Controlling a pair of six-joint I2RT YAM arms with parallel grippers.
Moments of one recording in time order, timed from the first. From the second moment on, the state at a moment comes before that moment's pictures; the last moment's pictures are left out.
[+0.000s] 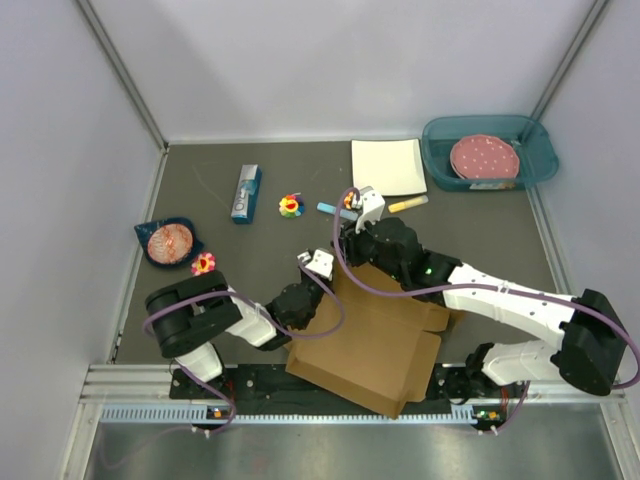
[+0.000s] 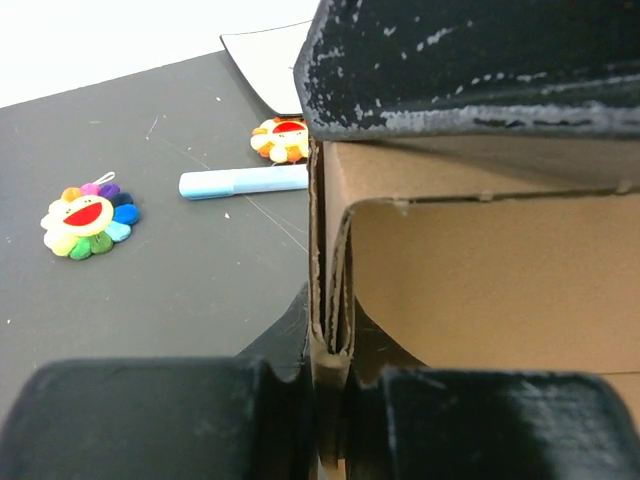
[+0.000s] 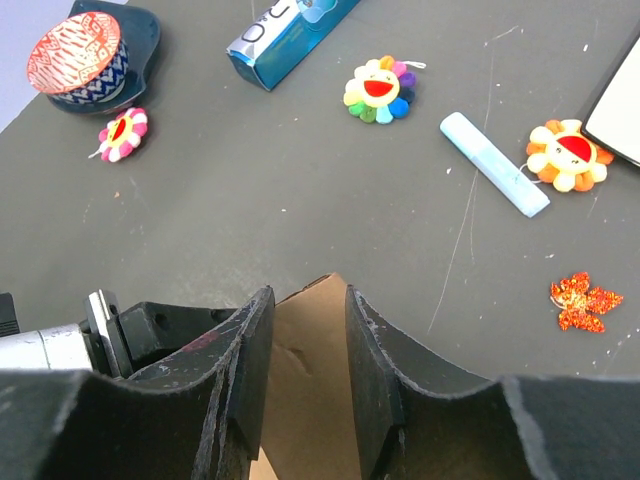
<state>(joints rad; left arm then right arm) -1.06 1.66 0.36 1.33 -0.62 0.04 0.94 1.26 0.87 0.06 0.21 0.27</state>
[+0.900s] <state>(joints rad) -1.05 1.66 0.34 1.18 -0.64 -0.11 0.93 1.27 0.88 0.06 0.21 0.27</state>
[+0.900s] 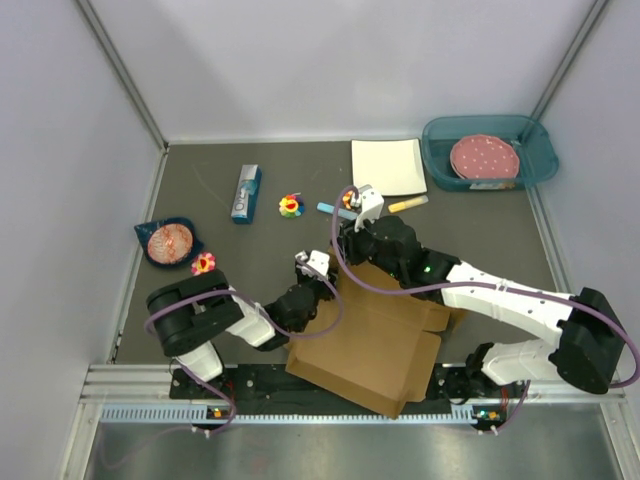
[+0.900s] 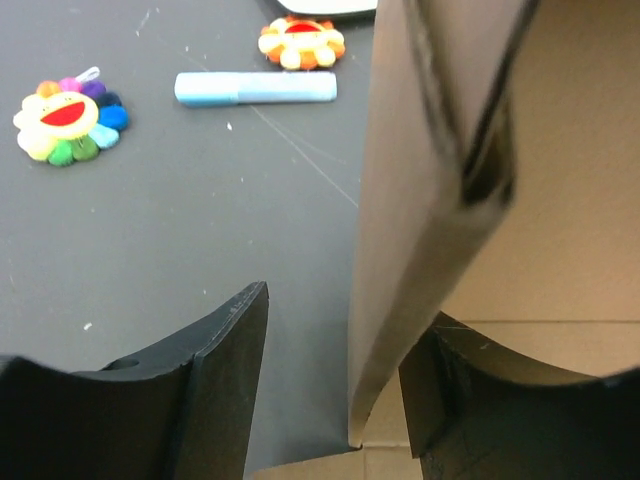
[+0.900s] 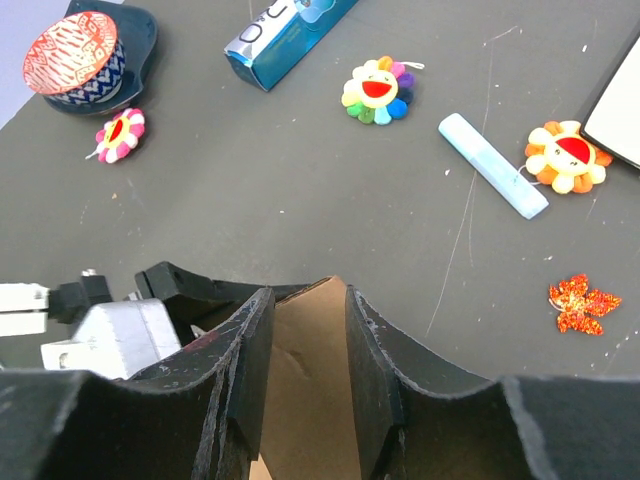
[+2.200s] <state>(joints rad) -1.01 1.58 0.53 0.59 -0.91 -0.33 0.75 0.71 0.74 -0.39 0.60 0.33</state>
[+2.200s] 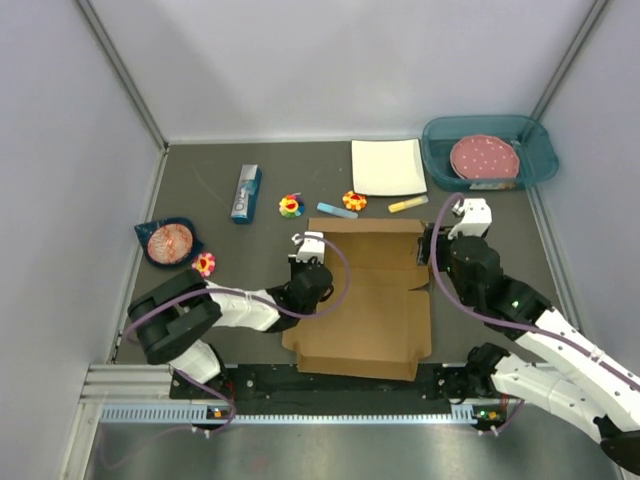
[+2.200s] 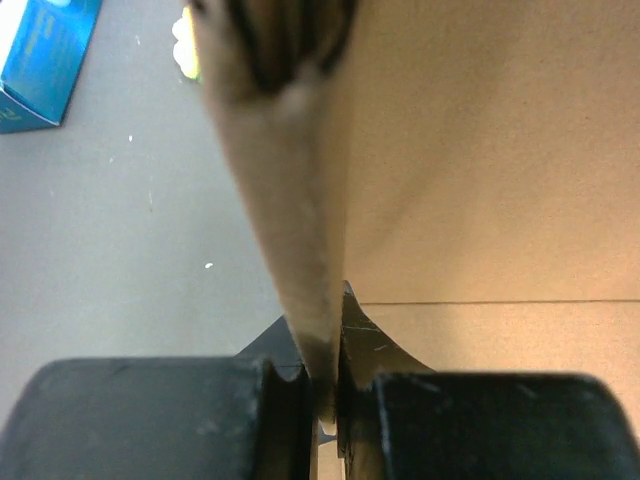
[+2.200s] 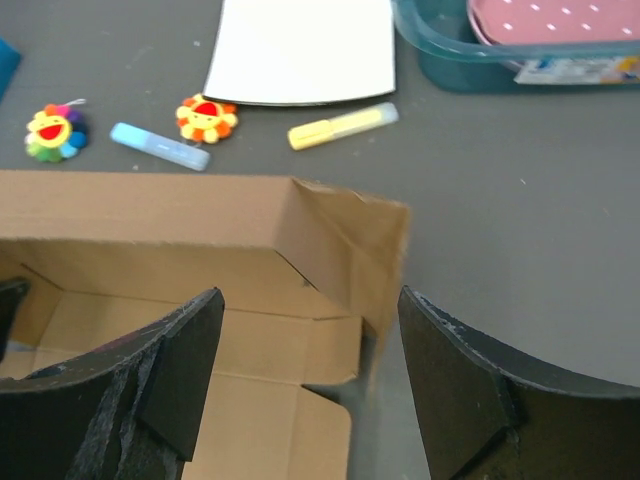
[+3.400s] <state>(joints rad) -0.80 1.57 0.79 0.08 -0.54 -0.50 0.75 0.86 0.48 -0.41 0.54 0.67</state>
